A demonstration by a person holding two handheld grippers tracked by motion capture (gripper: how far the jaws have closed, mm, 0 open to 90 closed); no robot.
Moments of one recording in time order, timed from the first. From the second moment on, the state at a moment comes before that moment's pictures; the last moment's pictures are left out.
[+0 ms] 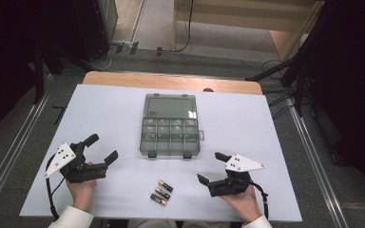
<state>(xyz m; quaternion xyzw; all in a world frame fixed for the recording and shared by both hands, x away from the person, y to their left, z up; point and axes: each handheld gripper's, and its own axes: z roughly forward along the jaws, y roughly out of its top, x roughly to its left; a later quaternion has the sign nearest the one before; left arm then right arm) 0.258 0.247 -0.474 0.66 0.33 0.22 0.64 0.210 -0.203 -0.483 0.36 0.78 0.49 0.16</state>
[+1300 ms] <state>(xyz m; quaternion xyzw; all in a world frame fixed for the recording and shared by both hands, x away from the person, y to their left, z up) 0.259 0.248 -0.474 0.66 0.33 0.22 0.64 0.232 -0.102 -0.487 0.33 0.89 0.32 0.07</state>
